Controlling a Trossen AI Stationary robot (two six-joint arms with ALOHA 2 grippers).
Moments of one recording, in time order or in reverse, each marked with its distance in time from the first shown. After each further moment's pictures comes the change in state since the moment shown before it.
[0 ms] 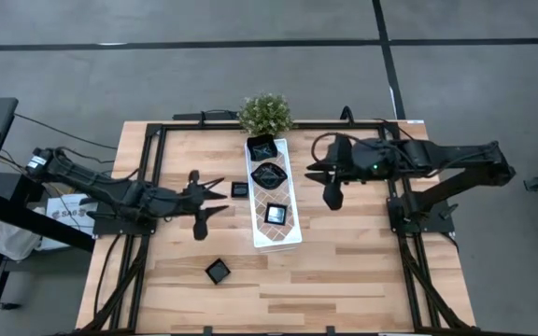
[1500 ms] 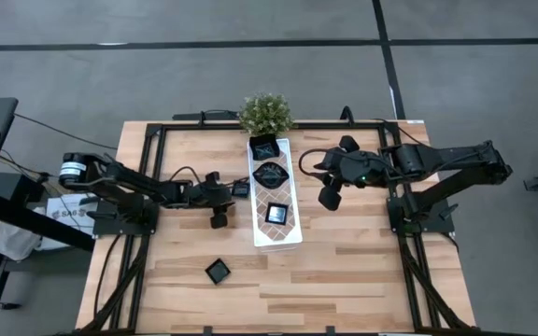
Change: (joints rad) left arm 0.388 0.552 -0.214 0.360 0.280 0.199; right arm 0.035 0.039 0.000 -0.172 0.188 0.032
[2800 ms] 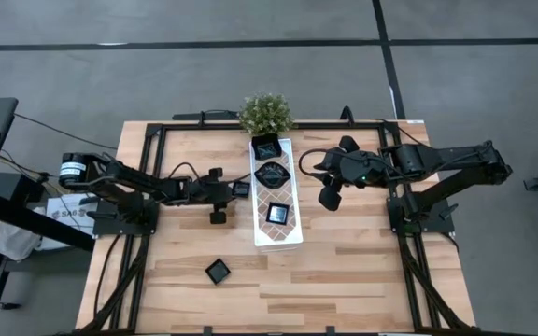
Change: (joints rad) left arm 0.053 -0.003 0.001 0.045 0.033 0.209; right arm 0.002 0.000 0.000 0.001 -0.005 0.003
